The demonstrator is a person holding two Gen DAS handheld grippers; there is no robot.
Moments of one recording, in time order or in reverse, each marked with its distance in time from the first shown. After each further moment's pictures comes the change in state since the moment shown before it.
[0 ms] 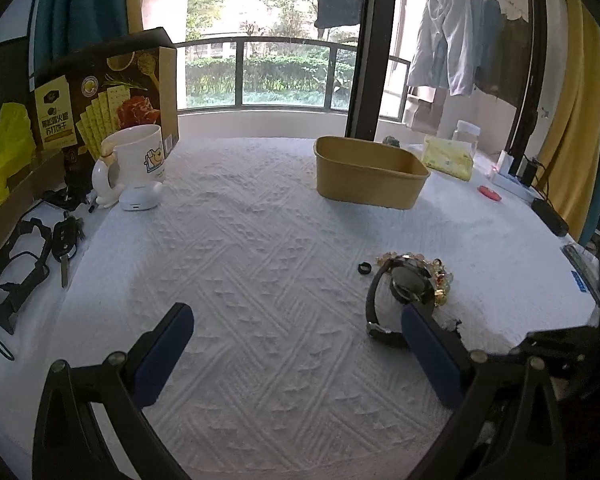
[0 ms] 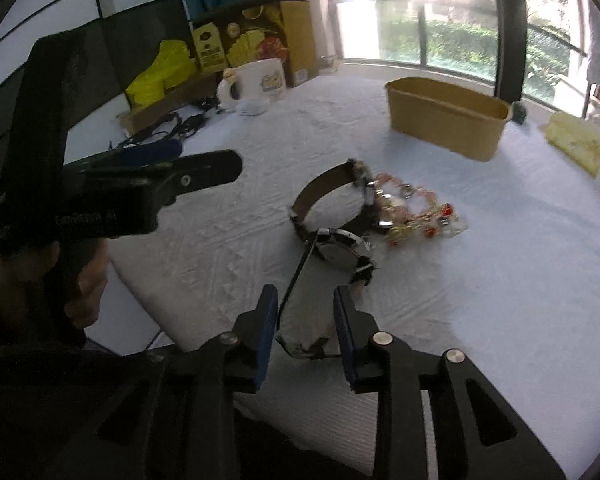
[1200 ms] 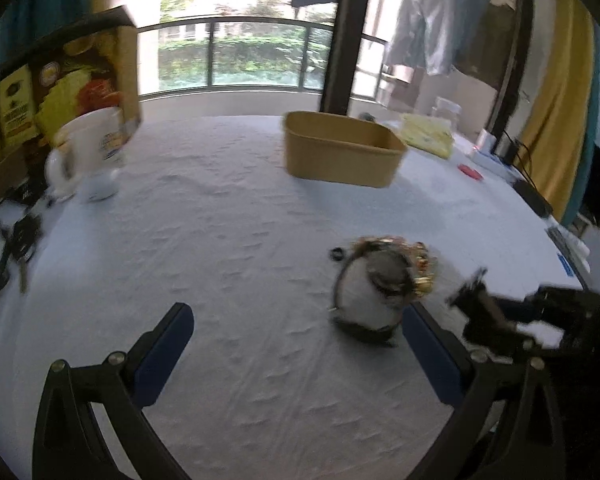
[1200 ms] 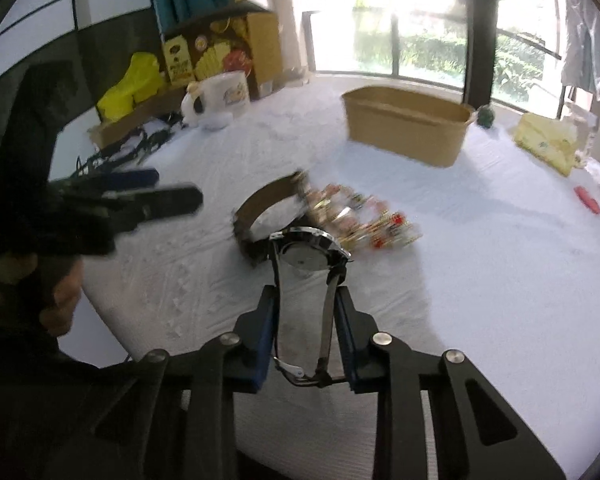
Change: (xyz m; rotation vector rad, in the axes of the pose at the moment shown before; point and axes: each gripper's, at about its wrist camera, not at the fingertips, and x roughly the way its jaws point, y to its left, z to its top) left arm 0.029 -0.017 0.003 0.048 0.083 -0.112; right arm -0.006 -0.023 0.002 0.030 -0.063 -0.134
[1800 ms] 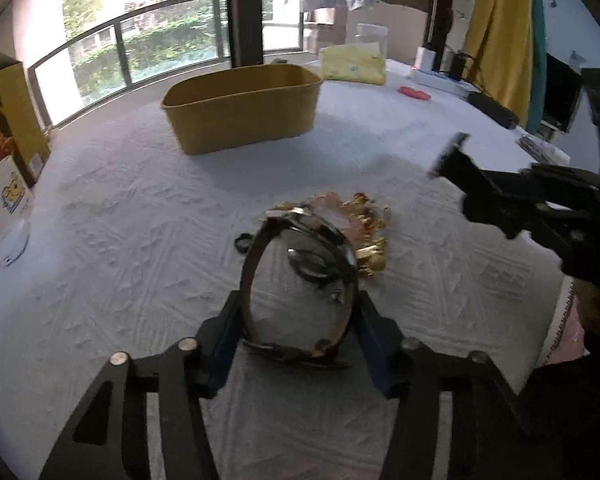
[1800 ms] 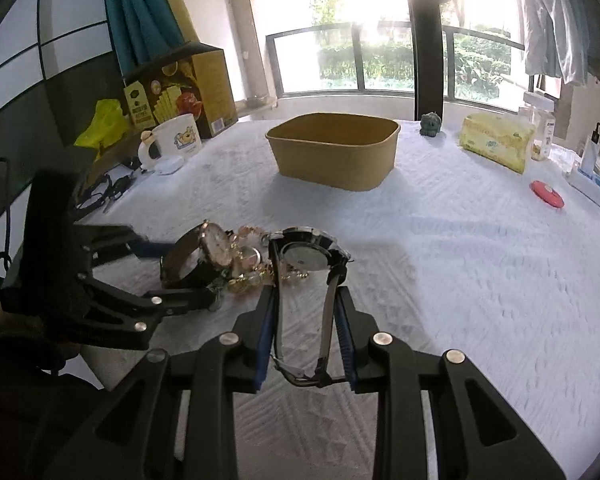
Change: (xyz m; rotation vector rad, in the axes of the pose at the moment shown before) left arm 0.052 -0.051 0.007 0.272 0.149 -0.121; right arm -0.015 -0.069 0.013 0.093 -0.072 -0.039
